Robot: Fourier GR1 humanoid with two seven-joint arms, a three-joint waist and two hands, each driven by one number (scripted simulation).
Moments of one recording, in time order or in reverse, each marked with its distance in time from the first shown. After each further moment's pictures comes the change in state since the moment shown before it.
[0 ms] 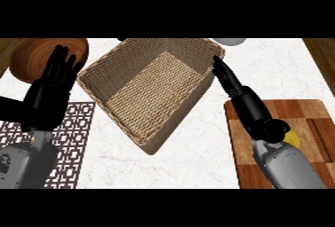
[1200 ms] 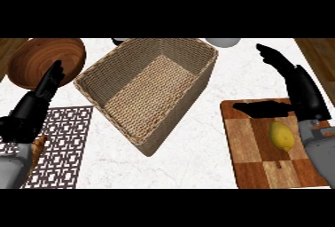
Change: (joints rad) left arm 0.094 0.199 -0.066 0.070 -0.312 -0.098 -0.139; right arm -0.055 -0.263 -0.085 -0.019 0.264 -0.105 0.355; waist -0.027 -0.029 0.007
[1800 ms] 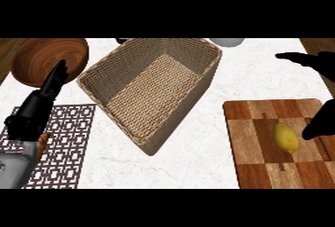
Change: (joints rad) left arm -0.018 -0.022 -0.004 0.029 -0.018 -0.004 -0.020; right arm -0.196 -0.389 0.061 -0.019 -0.226 0.727 0.345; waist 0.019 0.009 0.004
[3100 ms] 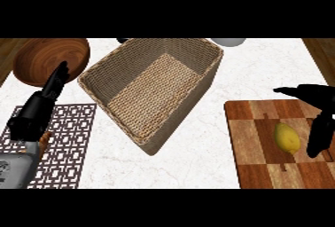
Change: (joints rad) left arm 0.007 -0.077 0.081 0.017 -0.080 -0.084 -0.025; right arm 0.131 0.130 -0.017 0.205 0.274 0.286 -0.117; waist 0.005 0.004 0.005
